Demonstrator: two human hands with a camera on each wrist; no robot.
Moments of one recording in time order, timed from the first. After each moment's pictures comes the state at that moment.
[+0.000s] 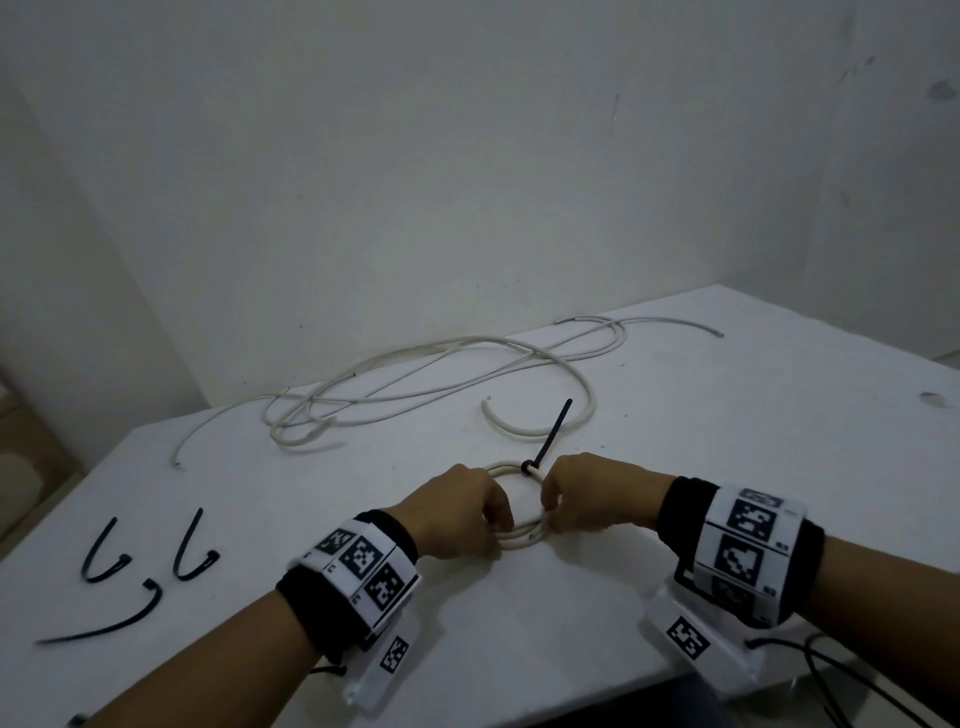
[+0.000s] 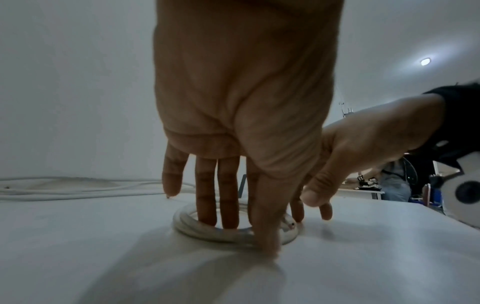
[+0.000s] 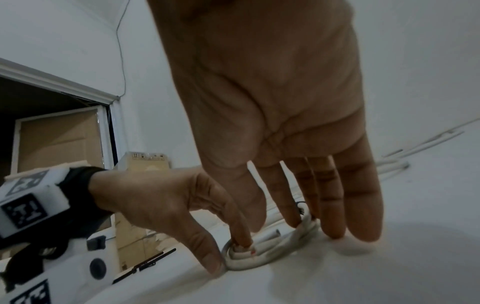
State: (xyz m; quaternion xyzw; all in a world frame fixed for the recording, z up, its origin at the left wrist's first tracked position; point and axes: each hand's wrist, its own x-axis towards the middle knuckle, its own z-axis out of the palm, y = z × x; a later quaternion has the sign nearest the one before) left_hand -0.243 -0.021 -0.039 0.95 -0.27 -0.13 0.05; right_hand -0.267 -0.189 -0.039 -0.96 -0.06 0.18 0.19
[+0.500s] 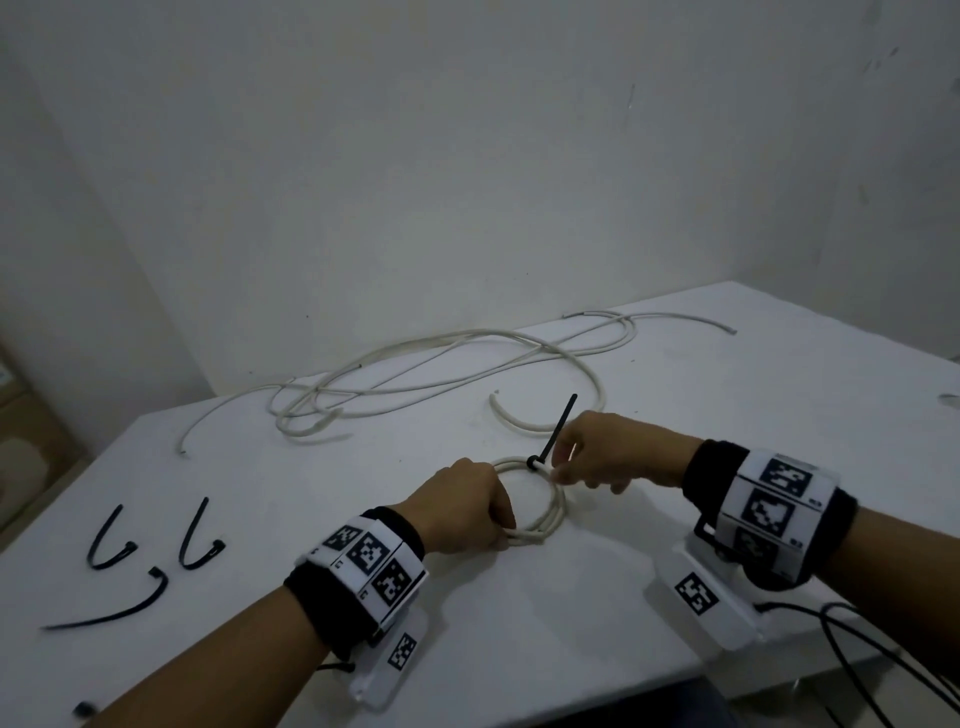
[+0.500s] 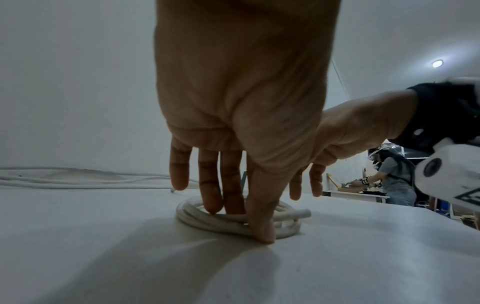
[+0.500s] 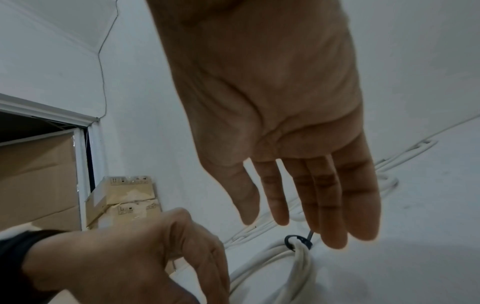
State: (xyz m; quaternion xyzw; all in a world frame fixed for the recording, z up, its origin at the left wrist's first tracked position) left_hand -0.236 -0.017 -0.047 0.95 -0.27 -0.12 0.09; right_hand -0.249 -0.207 -0.024 -0.94 -0.04 0.15 0.30
